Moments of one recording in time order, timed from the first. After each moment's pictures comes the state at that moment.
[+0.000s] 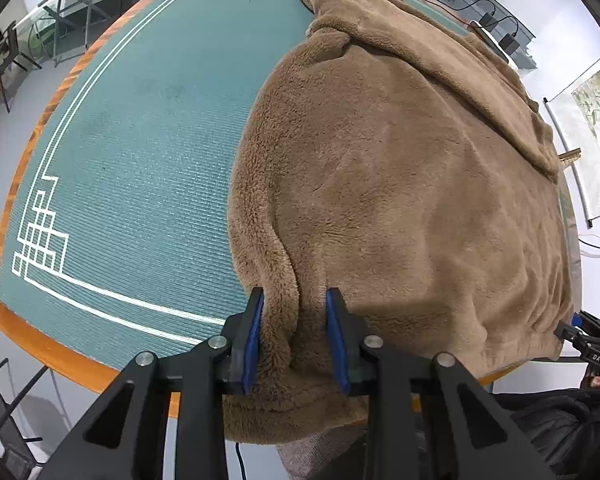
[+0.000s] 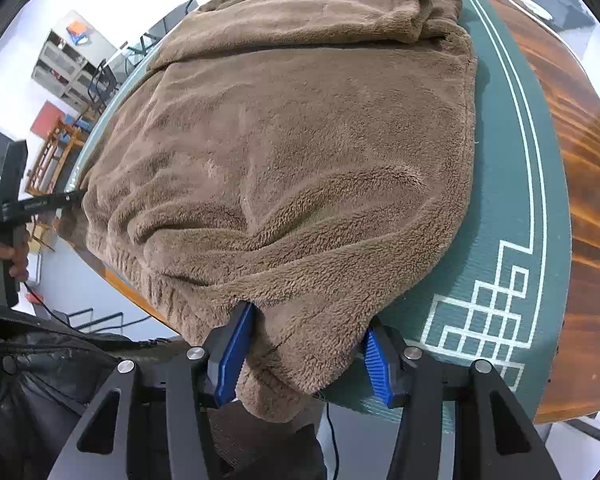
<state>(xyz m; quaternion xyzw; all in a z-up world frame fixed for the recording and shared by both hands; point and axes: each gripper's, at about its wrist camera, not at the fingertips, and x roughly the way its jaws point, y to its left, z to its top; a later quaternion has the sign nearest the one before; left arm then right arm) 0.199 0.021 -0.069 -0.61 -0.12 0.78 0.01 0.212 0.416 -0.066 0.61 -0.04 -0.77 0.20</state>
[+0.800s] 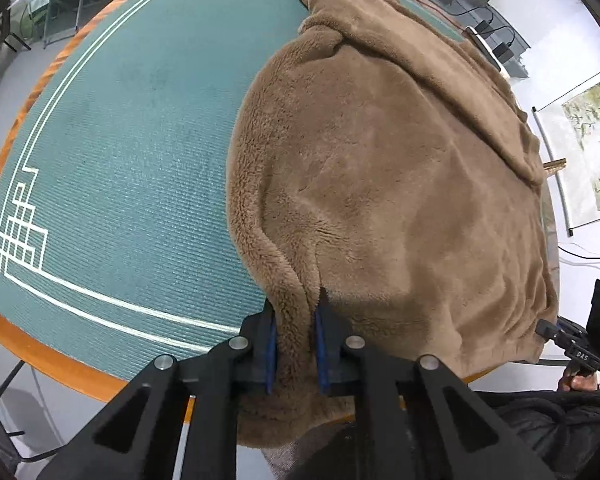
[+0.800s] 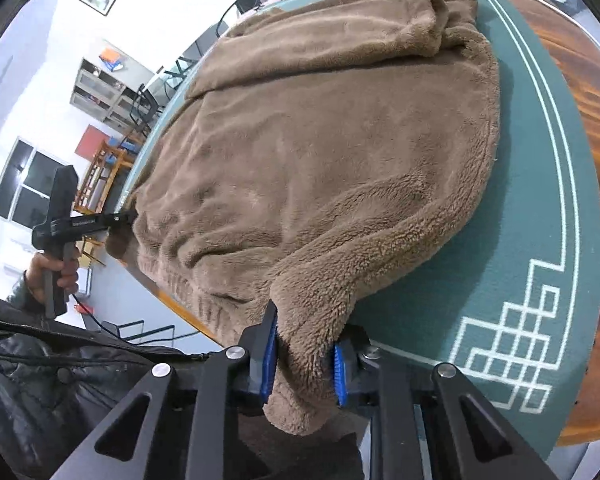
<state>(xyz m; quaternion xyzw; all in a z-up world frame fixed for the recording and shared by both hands) 0.219 0.023 -0.074 -0.62 -0.16 0.77 0.03 0.206 0.434 -0.059 0.59 -0.10 -0.75 0.26</state>
